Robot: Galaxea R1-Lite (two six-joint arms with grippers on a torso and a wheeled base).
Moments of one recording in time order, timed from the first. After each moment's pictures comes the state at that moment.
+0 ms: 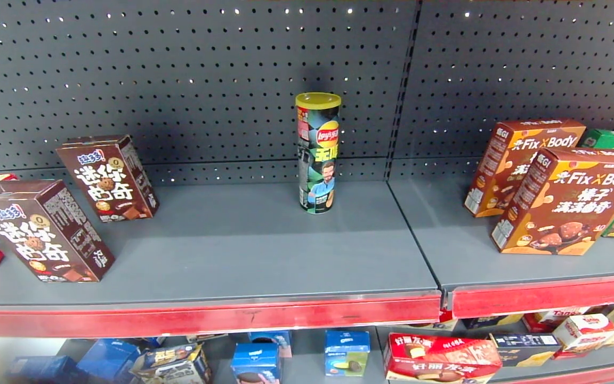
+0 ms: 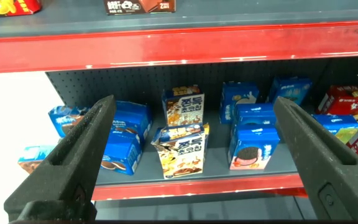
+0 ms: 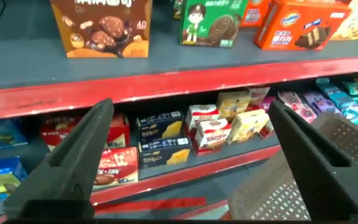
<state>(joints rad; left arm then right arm) 0.00 0.00 0.00 0.00 0.01 -0.01 -0.24 0.23 -0.49 0.25 -0.06 -0.11</state>
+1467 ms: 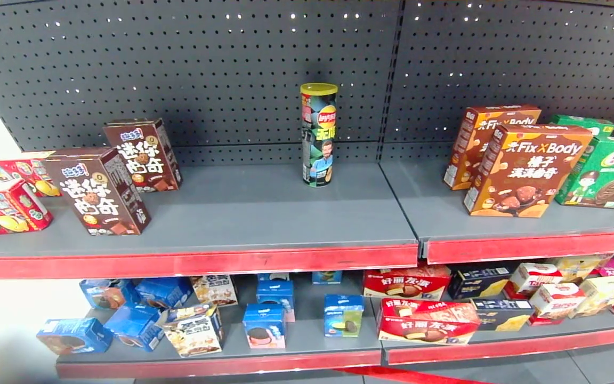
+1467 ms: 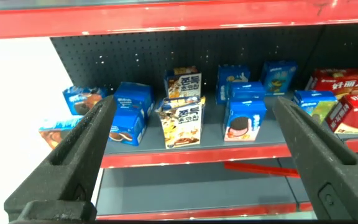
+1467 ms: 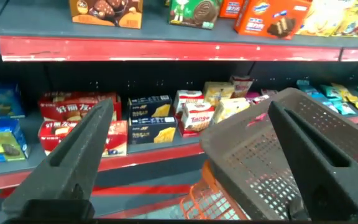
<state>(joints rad) 0.00 0.00 0.00 0.00 0.01 -0.01 -0.24 0.12 -0.41 0.25 -0.05 -0.17</state>
